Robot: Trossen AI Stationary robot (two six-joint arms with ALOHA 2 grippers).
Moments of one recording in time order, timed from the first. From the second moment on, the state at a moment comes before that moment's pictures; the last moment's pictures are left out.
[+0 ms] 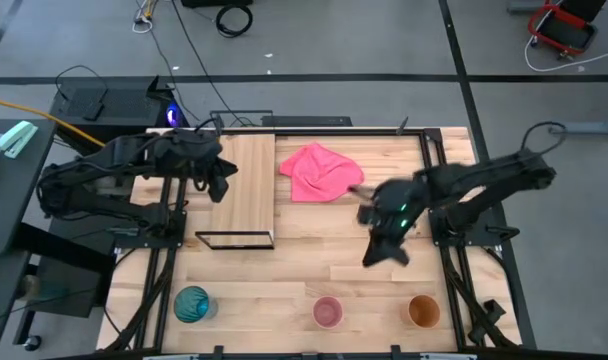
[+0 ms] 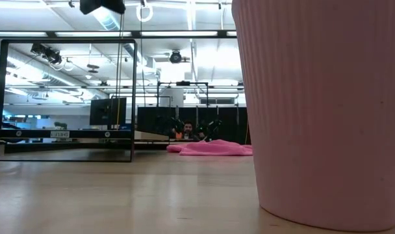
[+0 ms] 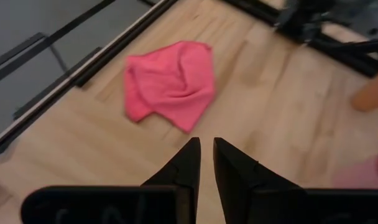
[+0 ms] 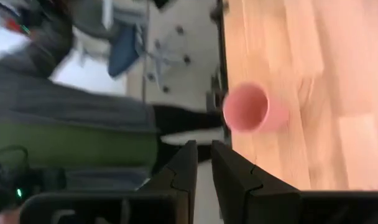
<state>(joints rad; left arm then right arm) 0.15 1.02 1.32 -1.00 -0.20 -0.38 0.26 1.30 1.33 -0.74 -0.50 0.76</state>
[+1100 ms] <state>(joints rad) 0.35 1.14 1.32 -1.36 -0.35 -0.42 0.44 1.64 1.33 -0.70 -0.08 0.89</state>
